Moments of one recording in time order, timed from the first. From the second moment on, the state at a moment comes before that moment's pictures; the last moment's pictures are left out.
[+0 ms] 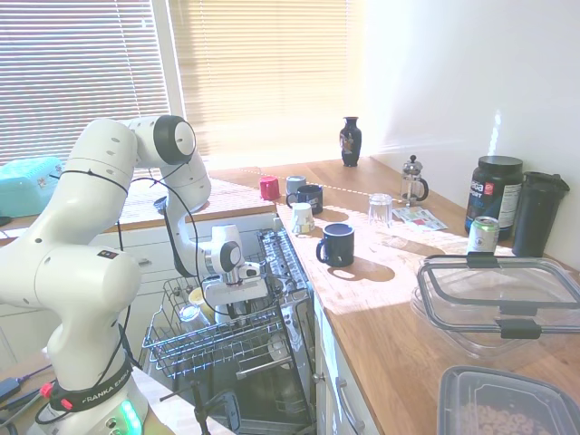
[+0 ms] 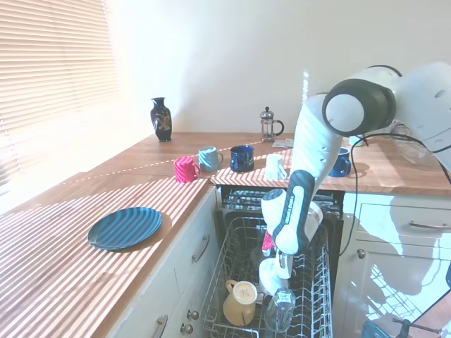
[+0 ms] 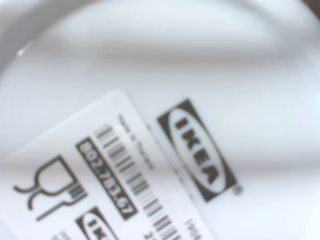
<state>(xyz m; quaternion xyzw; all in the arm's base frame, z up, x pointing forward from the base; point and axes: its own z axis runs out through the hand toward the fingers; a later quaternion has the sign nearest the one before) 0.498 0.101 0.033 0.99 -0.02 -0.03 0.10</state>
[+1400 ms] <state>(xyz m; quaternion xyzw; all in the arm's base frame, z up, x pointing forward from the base) 0.501 0.140 0.168 1.00 -0.03 0.01 0.08</state>
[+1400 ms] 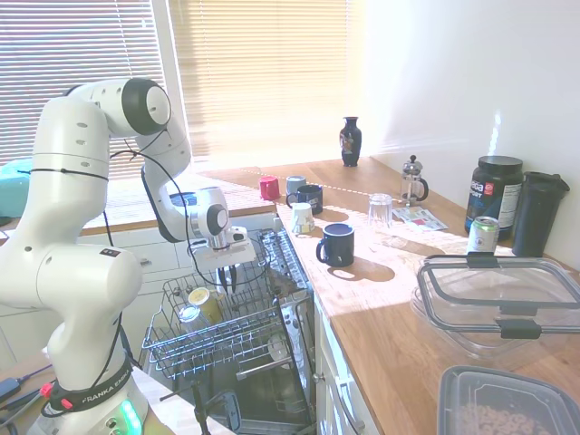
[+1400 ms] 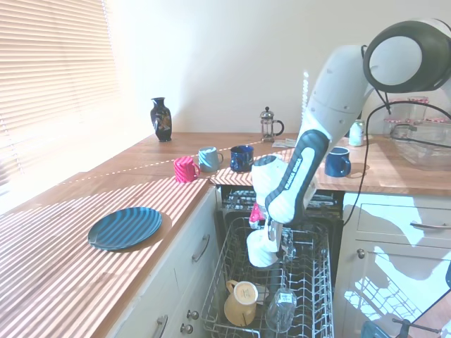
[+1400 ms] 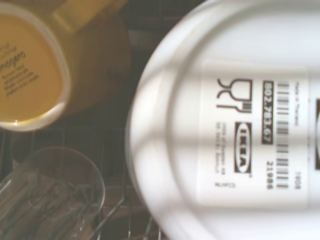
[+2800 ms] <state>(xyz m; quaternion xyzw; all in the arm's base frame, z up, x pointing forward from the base) 0.535 0.088 0.372 0.98 -0.20 0.06 0.04</state>
